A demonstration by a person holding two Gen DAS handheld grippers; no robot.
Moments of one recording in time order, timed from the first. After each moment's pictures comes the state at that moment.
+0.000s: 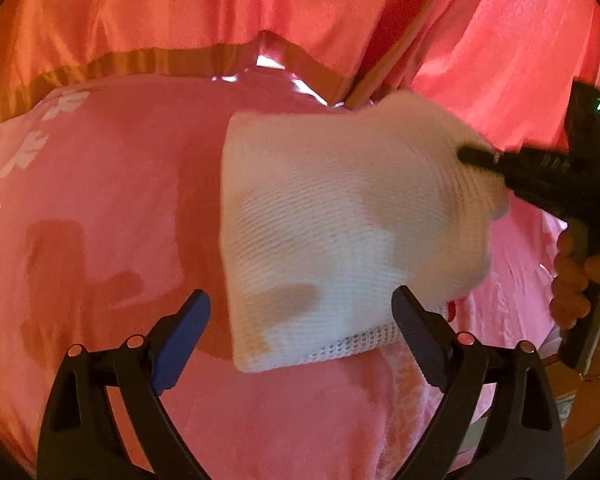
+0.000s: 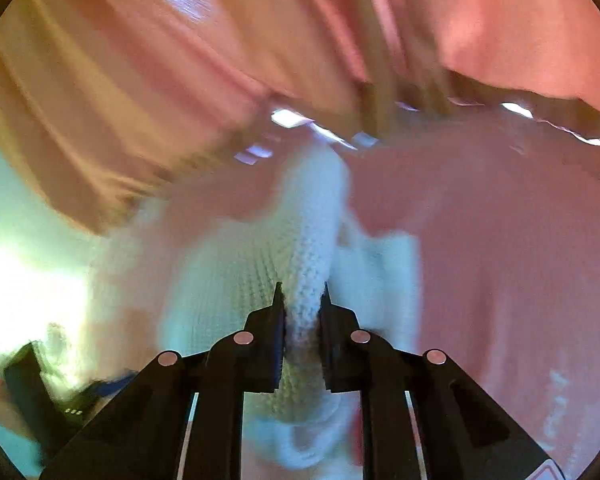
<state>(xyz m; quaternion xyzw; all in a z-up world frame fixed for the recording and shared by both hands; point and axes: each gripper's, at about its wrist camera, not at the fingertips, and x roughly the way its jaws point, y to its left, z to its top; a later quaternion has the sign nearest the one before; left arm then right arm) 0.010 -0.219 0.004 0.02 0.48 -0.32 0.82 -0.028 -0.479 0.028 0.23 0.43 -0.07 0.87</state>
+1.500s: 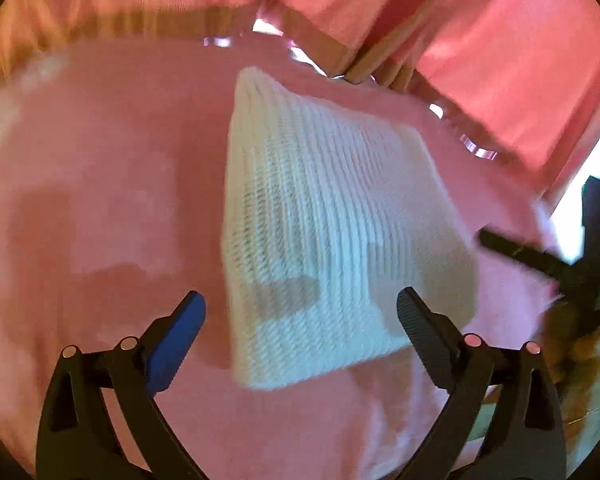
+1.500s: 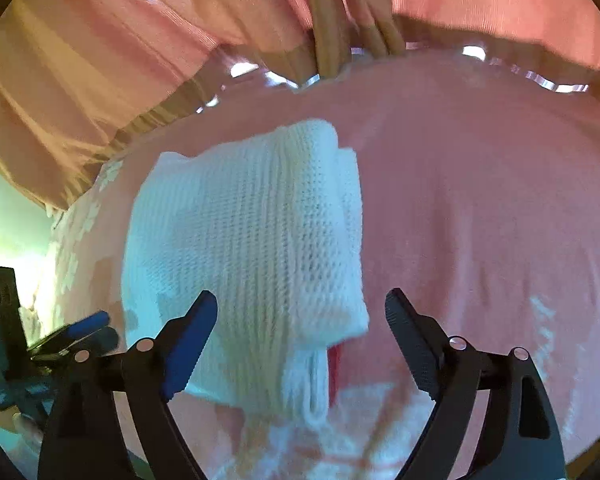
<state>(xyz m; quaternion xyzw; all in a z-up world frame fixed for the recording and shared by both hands) 0.048 -0.228 -0.012 -0.04 0.55 -0.34 0.77 -0.062 -0.499 -0.009 0.24 0.47 -0.09 0.84</state>
